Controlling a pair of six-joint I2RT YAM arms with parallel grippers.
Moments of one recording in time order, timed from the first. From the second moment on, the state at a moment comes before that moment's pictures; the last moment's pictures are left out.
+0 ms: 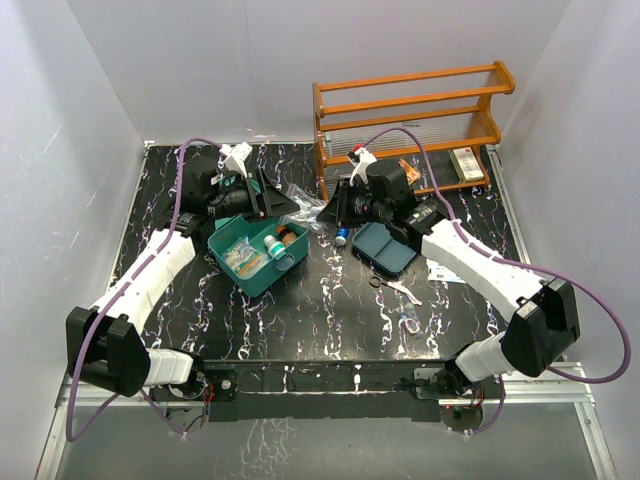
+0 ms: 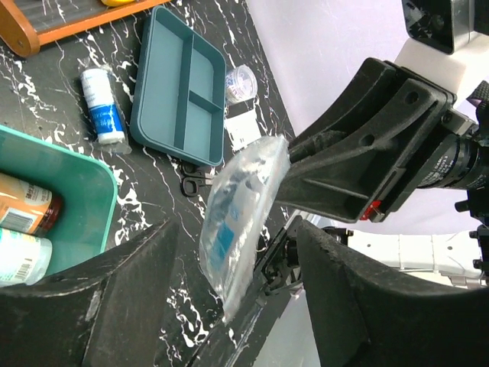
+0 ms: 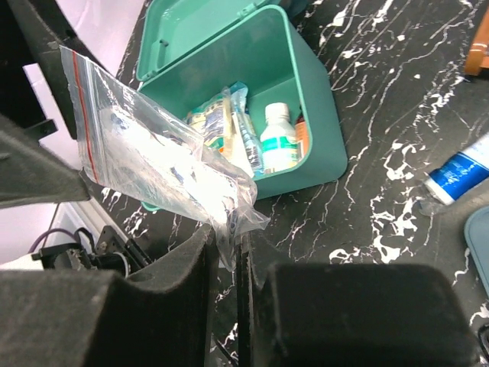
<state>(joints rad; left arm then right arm) -0.29 1.31 1.07 -0.16 0.74 -0.66 0.61 1.42 1.22 -0.27 -0.28 0.54</state>
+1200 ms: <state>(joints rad) -0.28 1.37 1.46 -0.85 0.52 0.20 0.58 1.38 1.18 -0.28 -0.21 0.52</state>
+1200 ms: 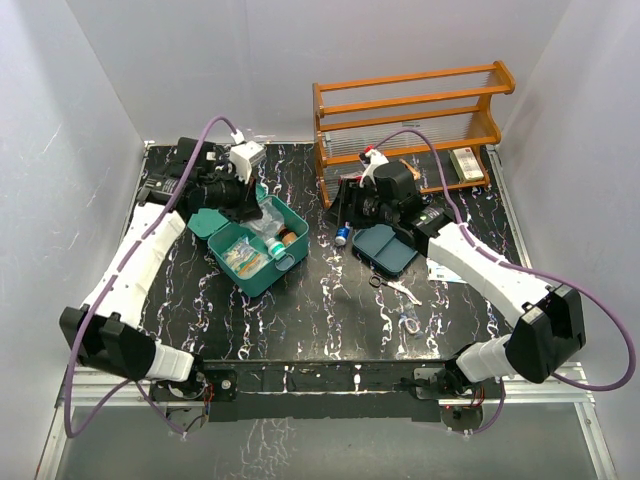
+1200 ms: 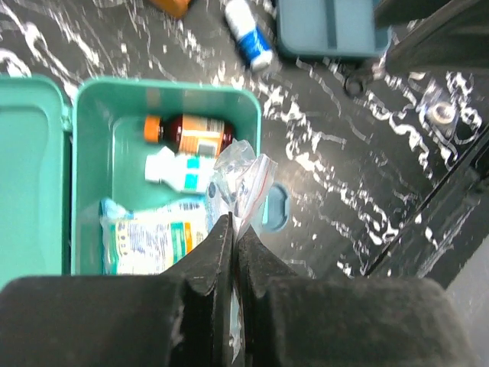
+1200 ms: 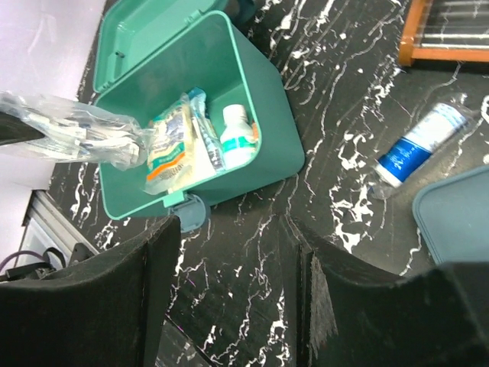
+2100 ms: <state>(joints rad) -0.17 1.68 1.43 -1.12 0.50 0.29 0.55 1.58 1.26 -0.40 -0.17 0.40</state>
